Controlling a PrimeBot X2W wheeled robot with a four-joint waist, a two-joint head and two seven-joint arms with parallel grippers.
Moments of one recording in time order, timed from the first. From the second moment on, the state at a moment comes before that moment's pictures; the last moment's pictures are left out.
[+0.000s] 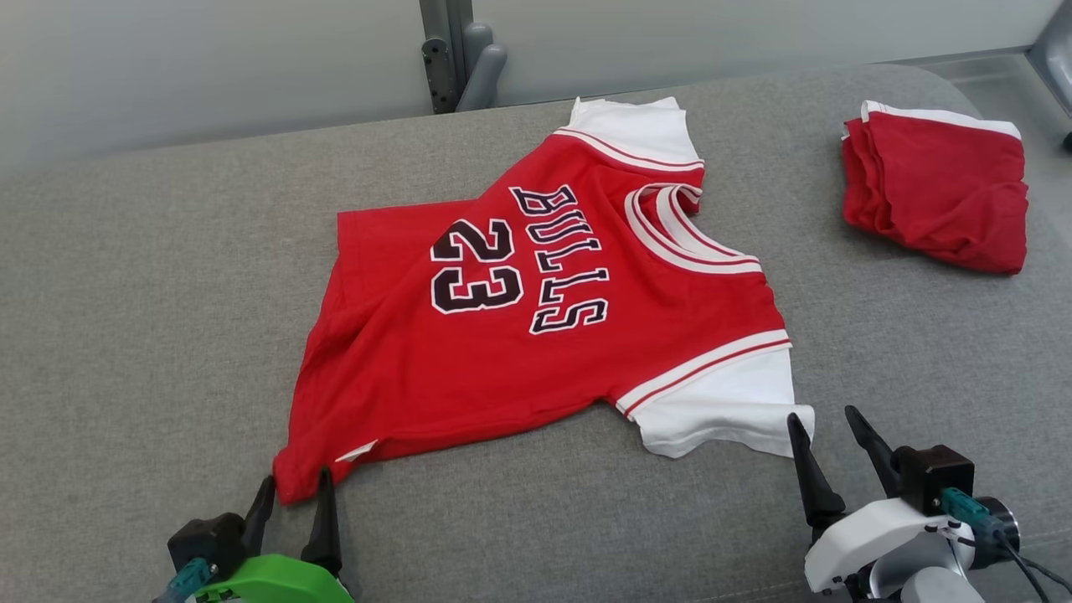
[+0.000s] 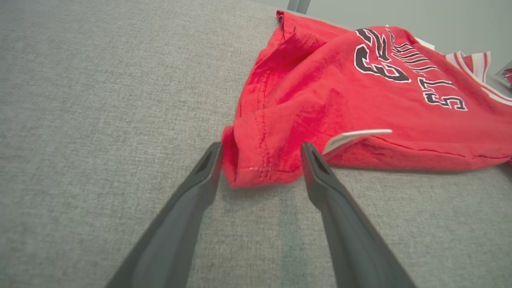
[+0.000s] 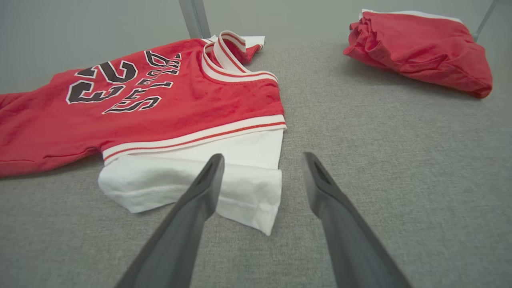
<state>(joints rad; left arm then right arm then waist) -0.09 0.05 -0.04 0.56 -0.33 -0.12 -0.26 -0.08 -0.11 0.07 0.41 0.19 0.13 -0.26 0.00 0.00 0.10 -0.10</state>
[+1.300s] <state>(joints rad) -0.11 0.05 -0.03 0.50 -0.30 -0.13 -0.26 -0.14 -0.13 0.12 0.47 0.29 0.13 -0.26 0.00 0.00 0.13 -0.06</state>
